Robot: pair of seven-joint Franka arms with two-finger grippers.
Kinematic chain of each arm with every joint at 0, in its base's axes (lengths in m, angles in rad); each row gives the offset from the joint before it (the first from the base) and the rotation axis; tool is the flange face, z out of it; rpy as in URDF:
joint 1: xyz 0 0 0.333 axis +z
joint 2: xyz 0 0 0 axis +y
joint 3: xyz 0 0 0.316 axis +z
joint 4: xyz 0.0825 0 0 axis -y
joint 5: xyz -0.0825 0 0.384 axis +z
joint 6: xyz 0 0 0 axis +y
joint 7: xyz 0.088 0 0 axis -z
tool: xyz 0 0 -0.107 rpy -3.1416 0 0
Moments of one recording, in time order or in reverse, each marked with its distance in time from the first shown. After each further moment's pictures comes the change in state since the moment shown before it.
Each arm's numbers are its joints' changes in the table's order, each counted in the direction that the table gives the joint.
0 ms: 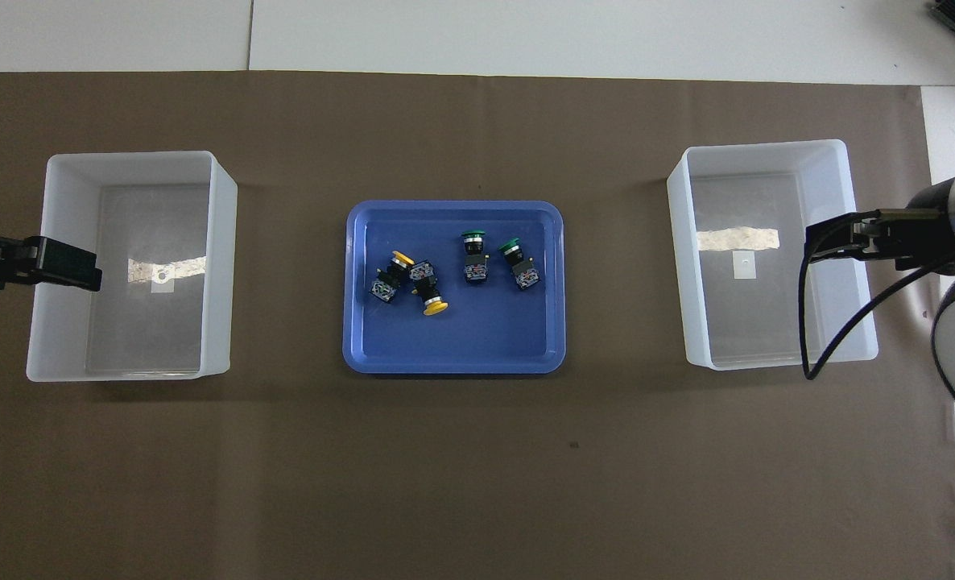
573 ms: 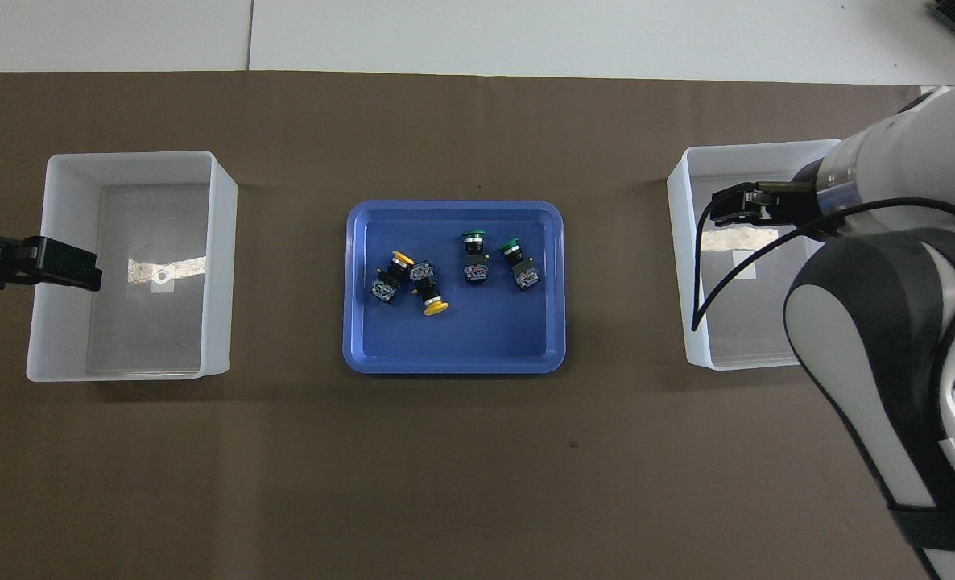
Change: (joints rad) left arm 0.000 0.000 0.000 0.000 0.000 0.000 0.000; right arm 0.128 0.136 0.001 -0.022 0.000 -0.250 0.152
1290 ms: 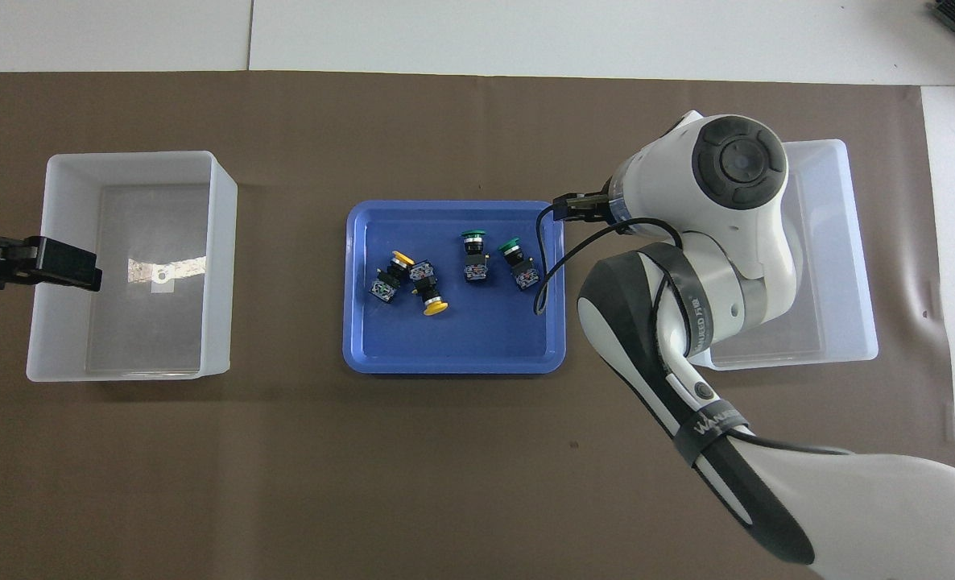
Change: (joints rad) left arm 0.000 0.000 0.000 0.000 0.000 0.000 0.000; right arm 0.160 0.221 0.001 -0.003 0.000 -0.289 0.017
